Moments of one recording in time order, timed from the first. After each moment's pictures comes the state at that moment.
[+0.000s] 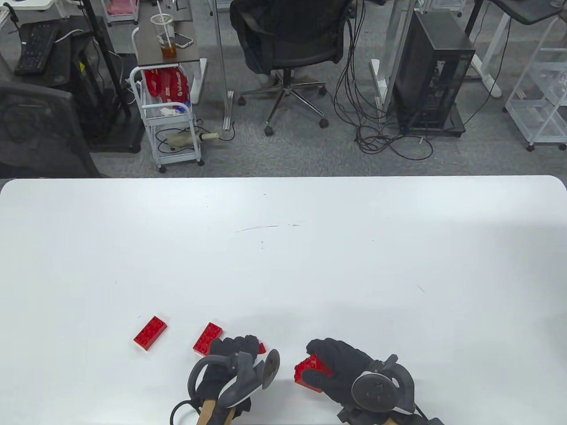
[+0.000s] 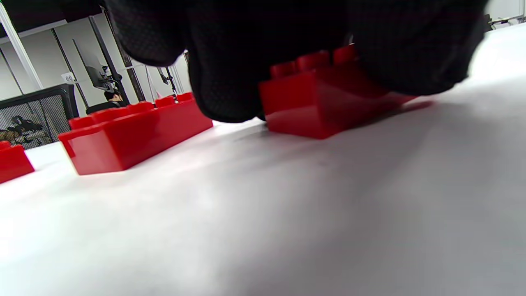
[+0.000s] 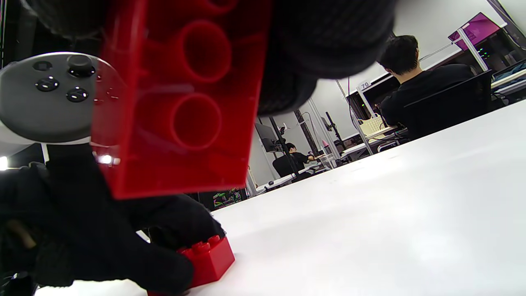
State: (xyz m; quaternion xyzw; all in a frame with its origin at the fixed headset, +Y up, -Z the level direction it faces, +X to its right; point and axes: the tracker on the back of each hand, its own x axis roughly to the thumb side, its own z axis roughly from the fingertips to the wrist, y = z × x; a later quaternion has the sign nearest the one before) left_hand -0.102 -0.757 -0.246 0.01 -0.07 -0.13 0.99; right_hand 0.125 -0.730 -0.222 0.29 -0.15 0.90 0.28
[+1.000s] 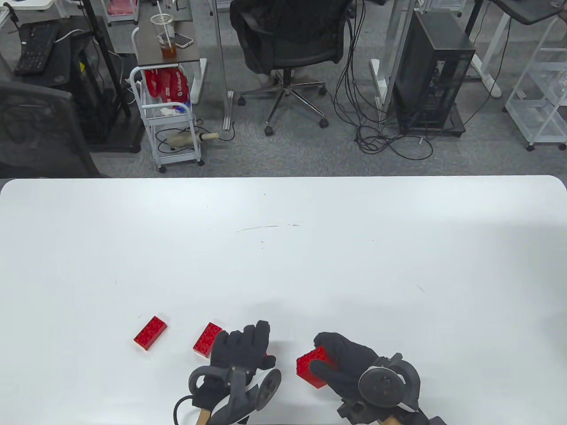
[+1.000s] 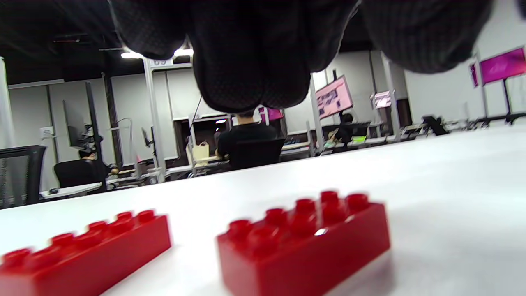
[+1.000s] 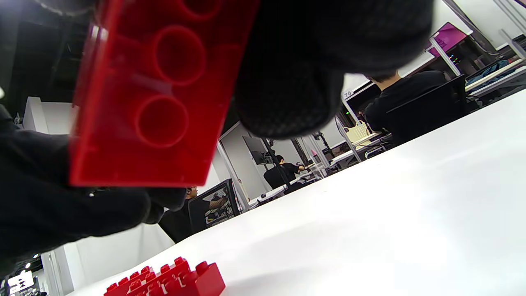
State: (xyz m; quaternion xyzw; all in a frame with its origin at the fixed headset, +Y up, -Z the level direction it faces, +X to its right) left_hand -0.100 -0.715 -0.214 0.17 -0.13 -0.04 0.98; right_hand 0.135 -0.725 -0.228 0.26 -0.17 0.90 0.31
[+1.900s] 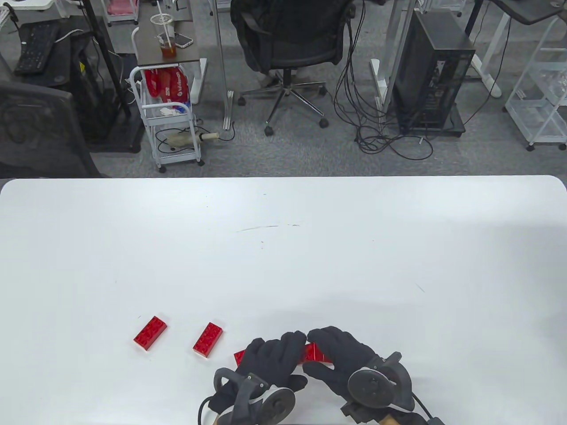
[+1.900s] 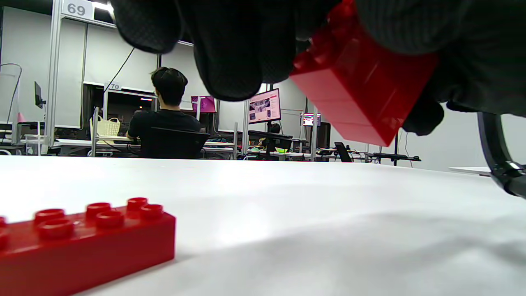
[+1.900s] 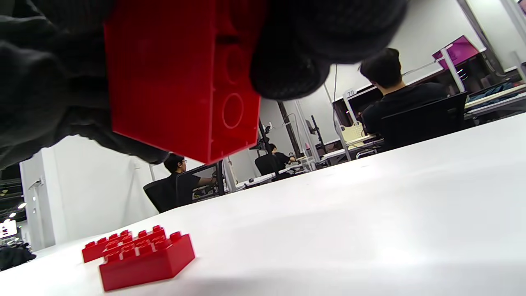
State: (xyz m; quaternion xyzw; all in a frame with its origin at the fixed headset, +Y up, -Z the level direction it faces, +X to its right) left_hand -0.068 -0.712 -0.199 0.12 -0.25 0.07 0.96; right_hand 0.123 -0.723 -0.225 0.27 -0.15 0.92 0.24
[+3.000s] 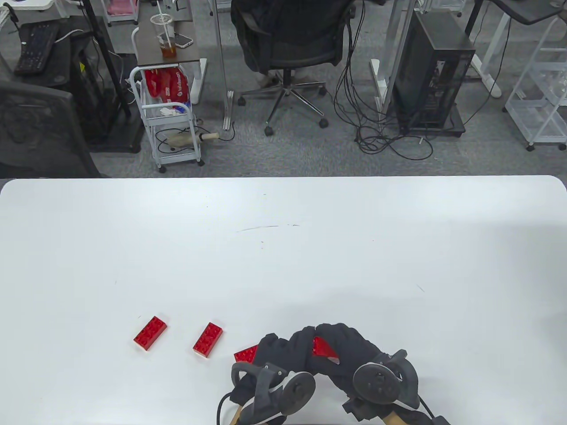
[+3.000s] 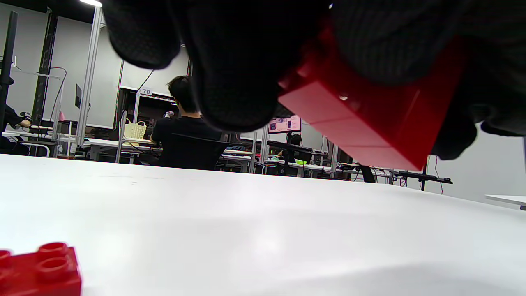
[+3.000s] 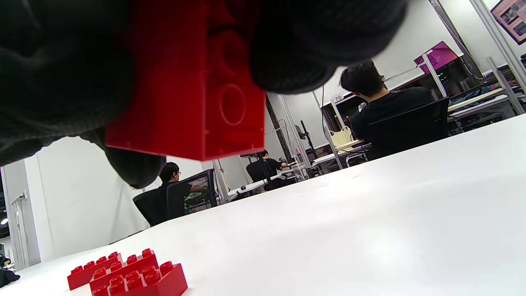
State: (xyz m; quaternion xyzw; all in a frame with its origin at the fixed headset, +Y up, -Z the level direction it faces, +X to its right) left_hand -0.042 -0.695 -0.210 0.14 -0.20 0.09 0.96; right_hand 0.132 -0.712 -0.230 0.25 -0.16 0.92 0.25
